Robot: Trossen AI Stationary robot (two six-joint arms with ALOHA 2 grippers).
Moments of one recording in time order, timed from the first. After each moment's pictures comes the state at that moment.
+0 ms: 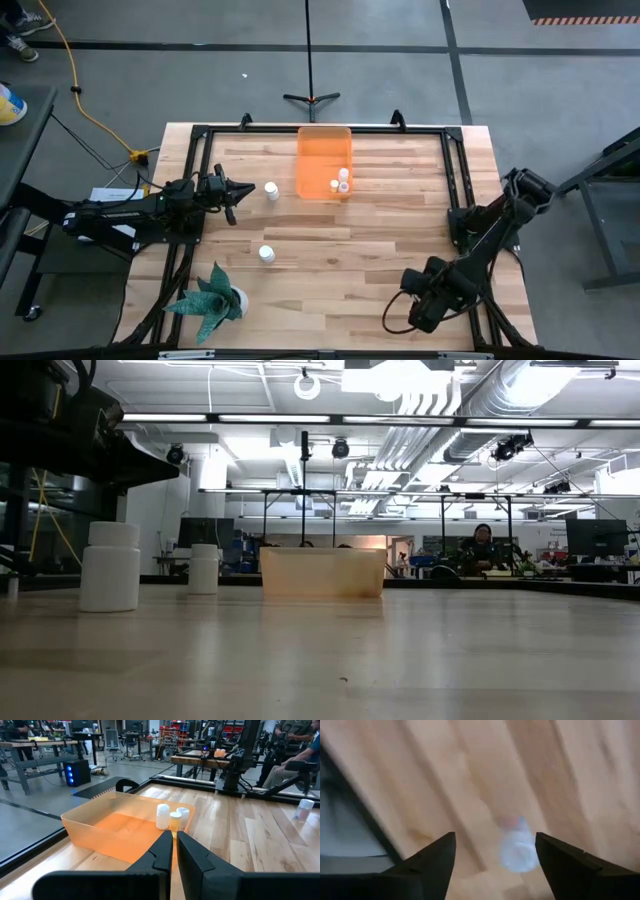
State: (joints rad) left arm 0.14 0.12 0.01 0.05 -0.22 -0.05; right arm 0.85 1.59 1.13 -0.99 0.01 1.32
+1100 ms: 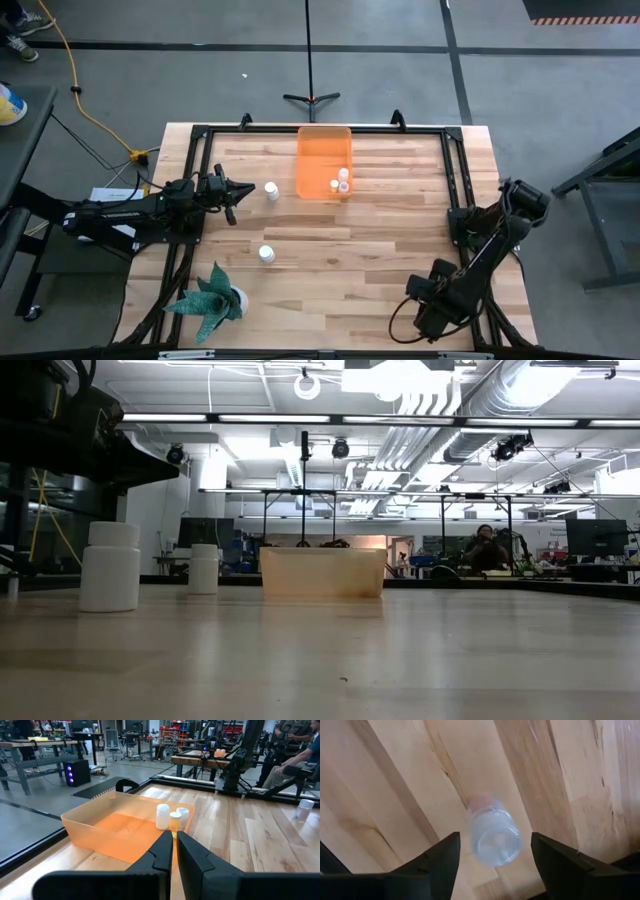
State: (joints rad) left arm 0.14 0.12 0.01 0.05 -0.22 -0.05; right arm 0.93 1.70 1.13 -1.08 0.02 1.35
